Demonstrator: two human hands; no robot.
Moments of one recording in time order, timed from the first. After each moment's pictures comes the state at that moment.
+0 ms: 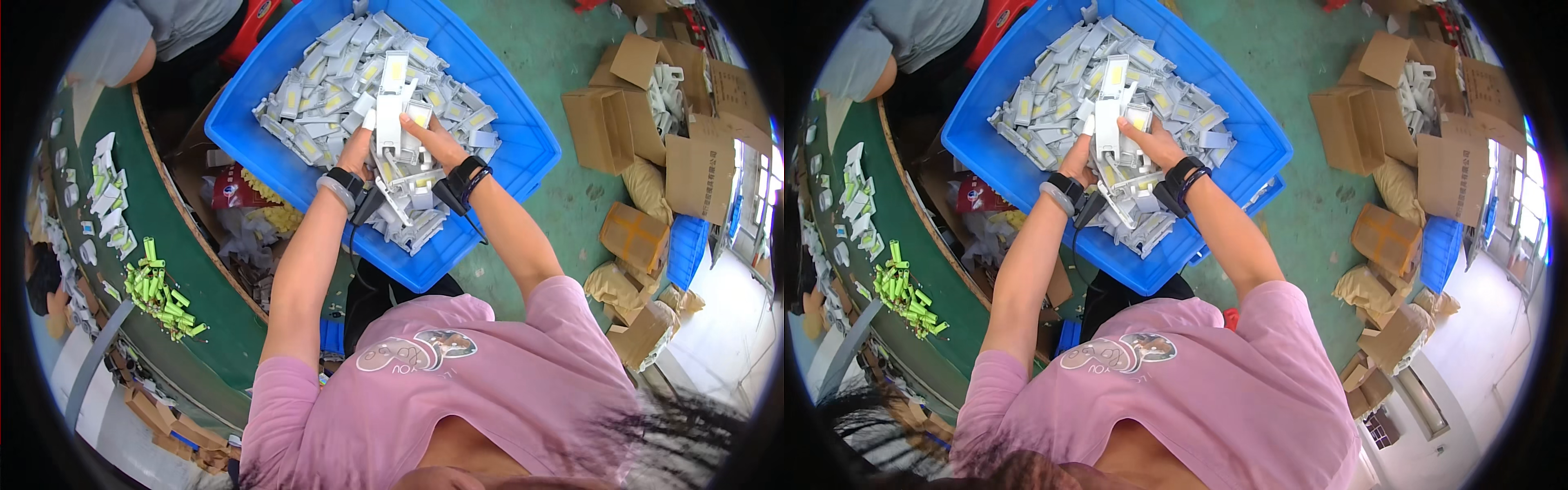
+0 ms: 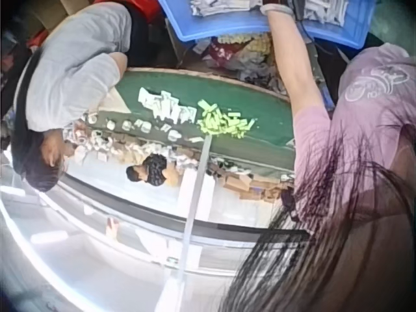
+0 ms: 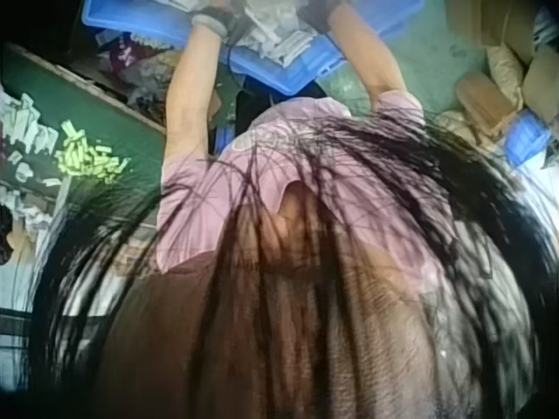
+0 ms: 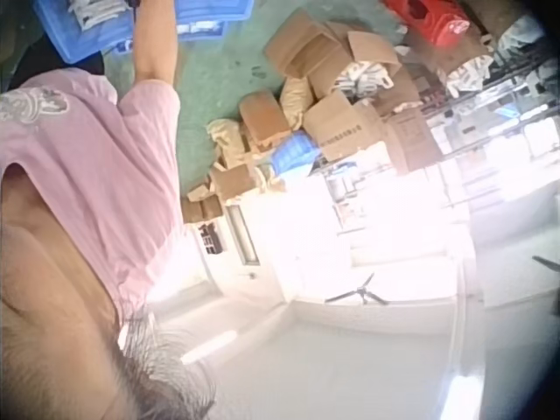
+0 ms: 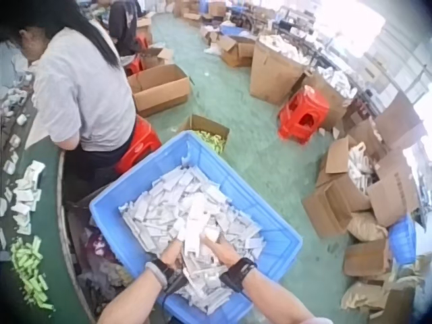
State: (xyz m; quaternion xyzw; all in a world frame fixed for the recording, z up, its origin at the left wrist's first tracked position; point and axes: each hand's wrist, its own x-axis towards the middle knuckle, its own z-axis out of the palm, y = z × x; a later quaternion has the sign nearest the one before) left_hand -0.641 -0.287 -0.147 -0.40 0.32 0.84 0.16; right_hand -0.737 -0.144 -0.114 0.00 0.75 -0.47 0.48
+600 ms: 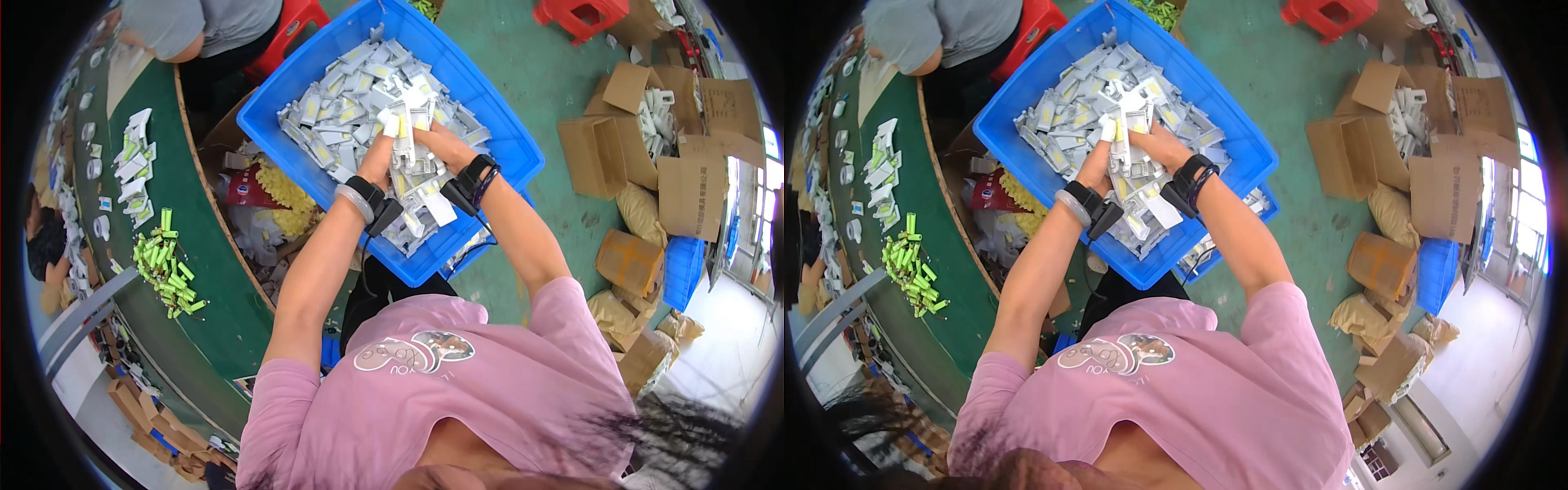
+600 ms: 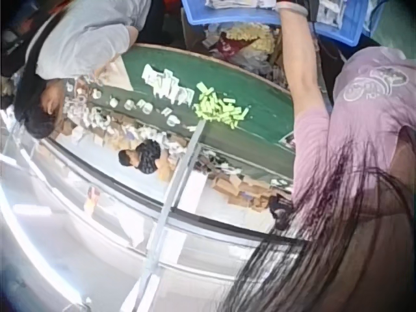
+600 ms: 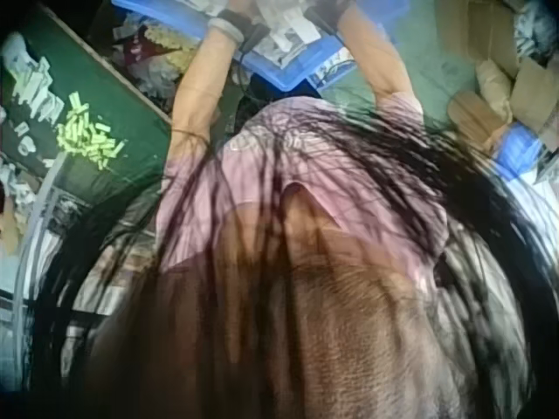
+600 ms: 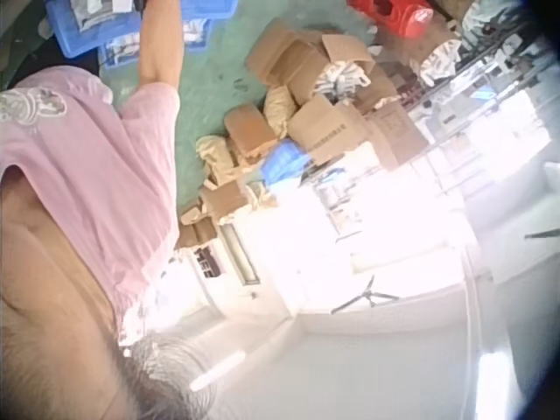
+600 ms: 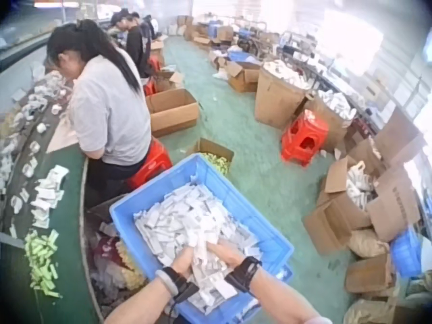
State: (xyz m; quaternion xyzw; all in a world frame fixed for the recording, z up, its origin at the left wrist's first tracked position) left_hand -0.639 -0.254 -0.059 -0.32 0.33 0.89 0.05; right_hand -0.746 -0.149 -0.048 -0.07 0.65 -0.51 0.55
